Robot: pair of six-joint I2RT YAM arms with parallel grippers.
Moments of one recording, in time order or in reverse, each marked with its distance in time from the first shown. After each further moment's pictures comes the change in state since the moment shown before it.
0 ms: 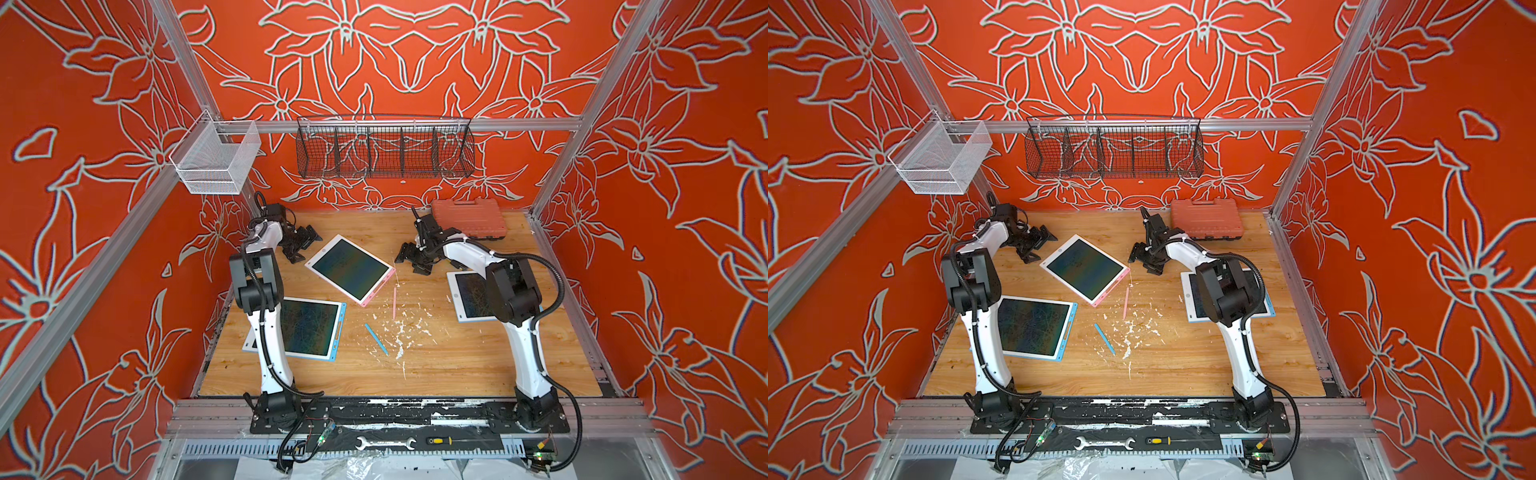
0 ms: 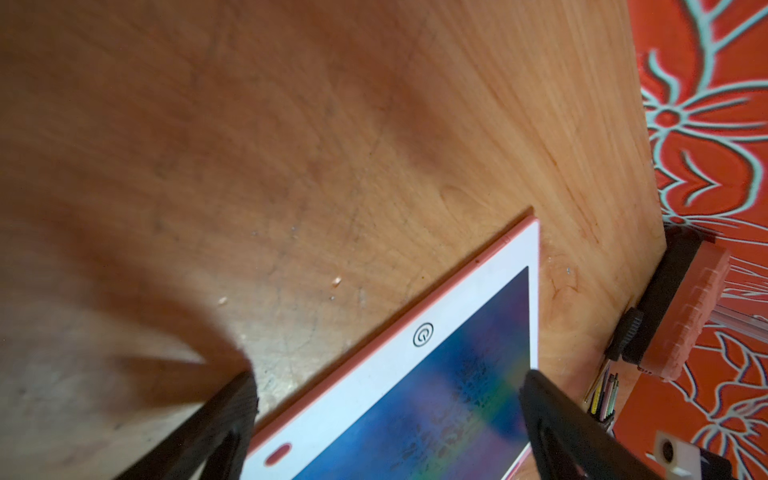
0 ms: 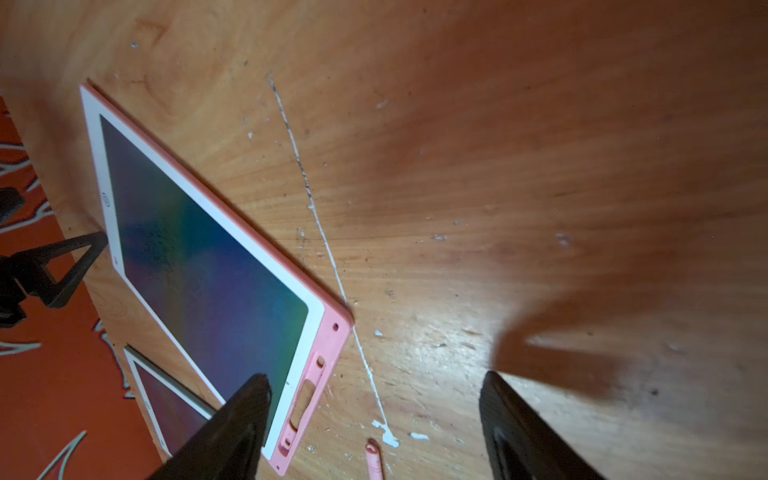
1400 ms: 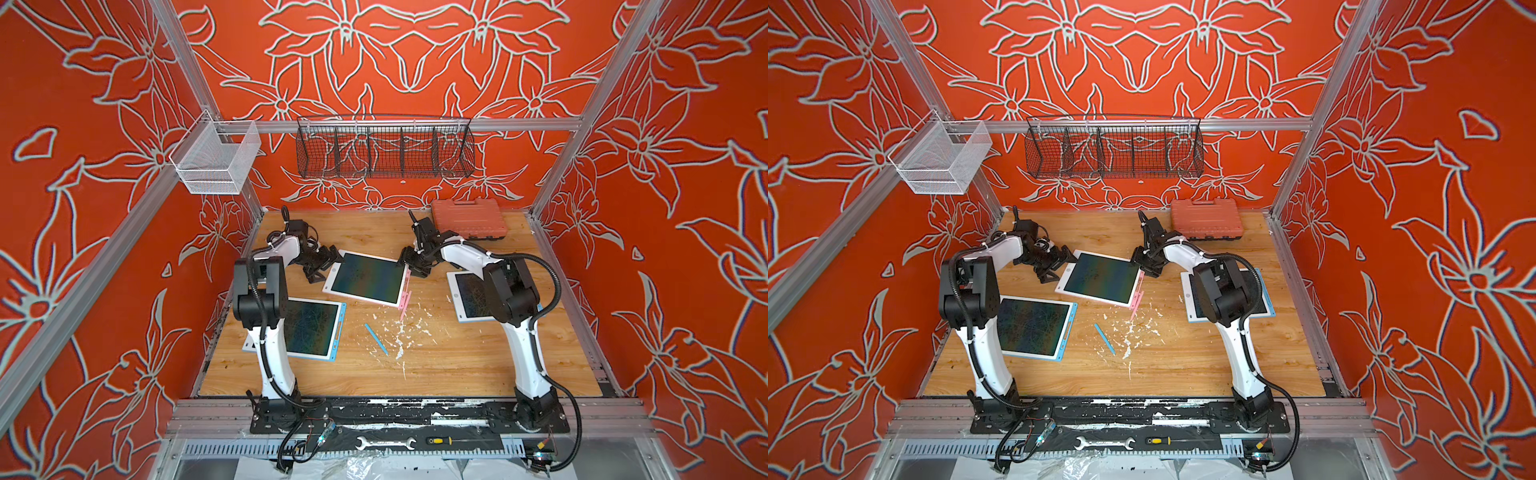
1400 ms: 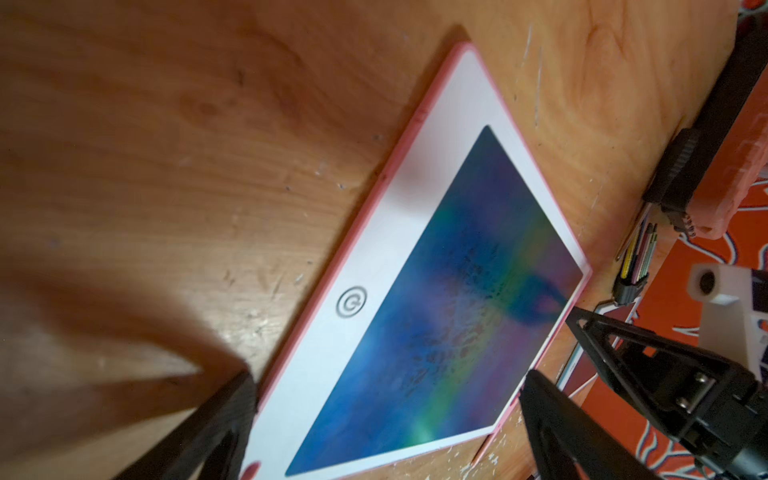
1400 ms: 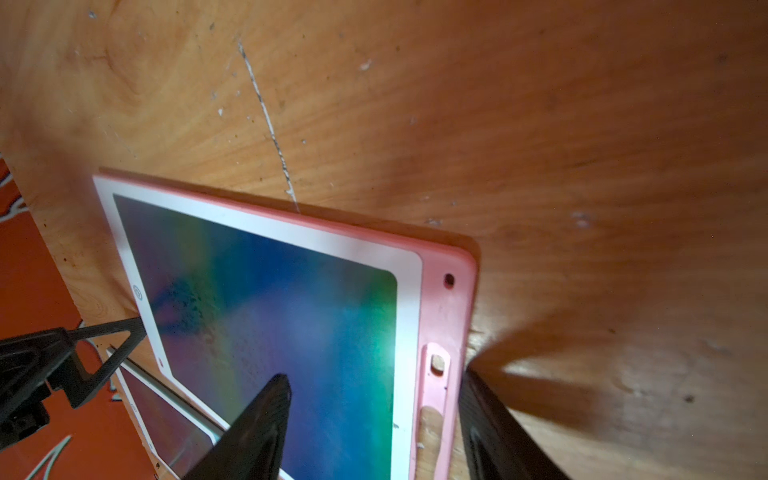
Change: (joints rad) left arm -0.152 -0.279 -0.460 0.078 0.064 0.060; right arm 0.016 0.000 -0.031 0.010 0.013 0.010
